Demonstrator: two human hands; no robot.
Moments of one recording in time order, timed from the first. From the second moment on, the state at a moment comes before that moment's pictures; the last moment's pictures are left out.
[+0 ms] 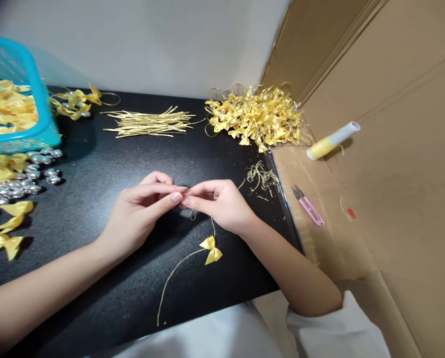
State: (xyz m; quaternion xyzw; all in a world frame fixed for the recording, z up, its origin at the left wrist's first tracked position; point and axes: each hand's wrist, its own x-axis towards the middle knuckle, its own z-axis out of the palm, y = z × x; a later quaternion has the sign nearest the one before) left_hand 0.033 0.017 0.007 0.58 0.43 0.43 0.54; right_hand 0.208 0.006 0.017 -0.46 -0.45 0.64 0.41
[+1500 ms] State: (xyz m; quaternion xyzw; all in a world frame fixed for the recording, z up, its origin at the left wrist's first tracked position) left_hand 0.022 0.024 -0.008 0.59 0.46 0.36 0.56; right_hand 0.186 -0.003 -0.014 -0.54 -0.41 0.52 0.53
